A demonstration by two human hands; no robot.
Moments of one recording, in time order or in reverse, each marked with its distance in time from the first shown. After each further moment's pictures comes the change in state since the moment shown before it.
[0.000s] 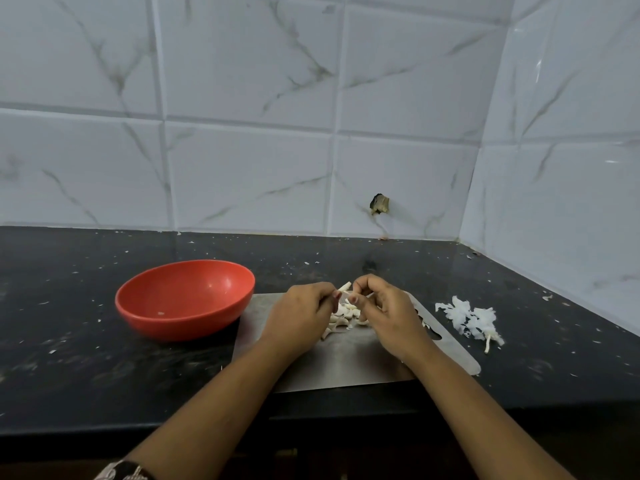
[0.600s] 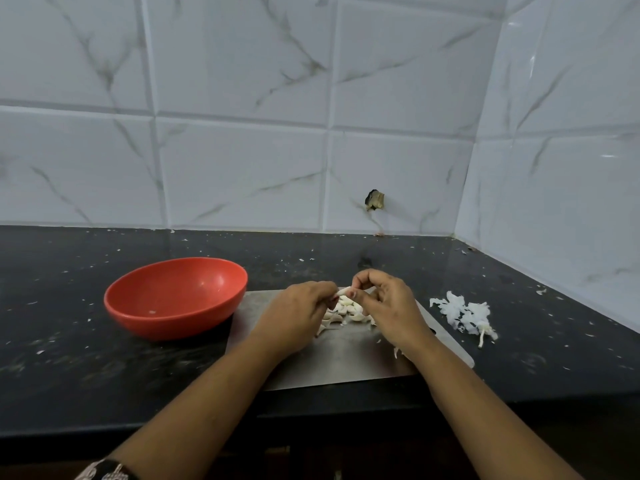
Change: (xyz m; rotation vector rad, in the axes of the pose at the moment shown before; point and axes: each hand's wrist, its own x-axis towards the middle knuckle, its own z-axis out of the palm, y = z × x) left_hand 0.001 -0.004 -0.002 0.071 -0.124 0.156; right_hand 0.002 0.000 -0.009 0.022 0.043 0.082
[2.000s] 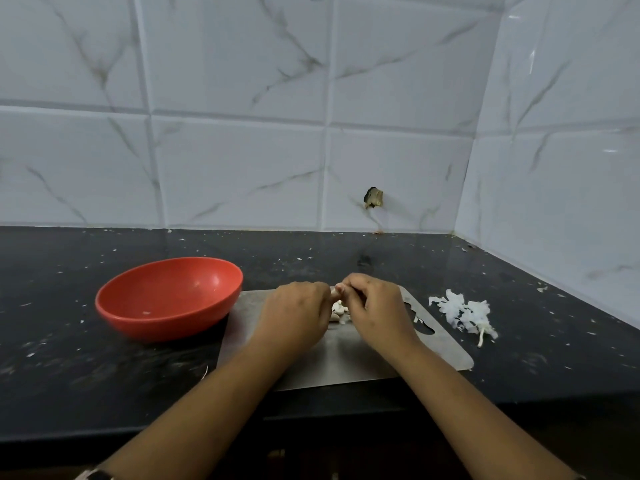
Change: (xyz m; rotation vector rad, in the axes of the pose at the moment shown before) left_hand 0.002 0.004 0.014 0.372 0.303 0.066; right_hand 0.000 -0.001 0.017 -0.315 0.098 -0.182
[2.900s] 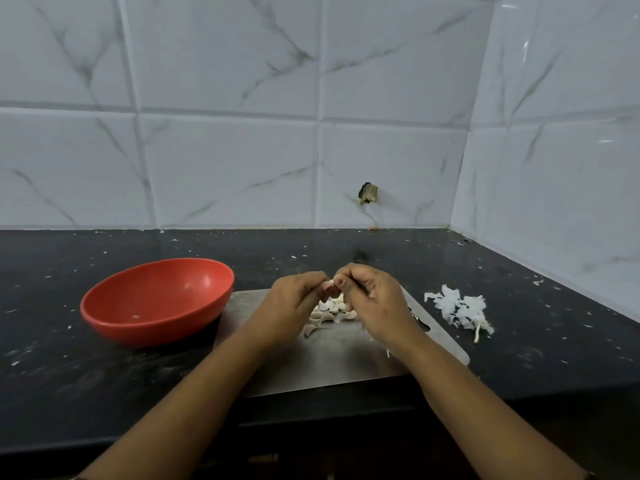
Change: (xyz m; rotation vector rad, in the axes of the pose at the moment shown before) left_hand 0.010 -0.010 -0.008 -0.690 -0.196 -0.005; right_hand 0.003 -0.007 -0.014 0.408 -0.079 0.071
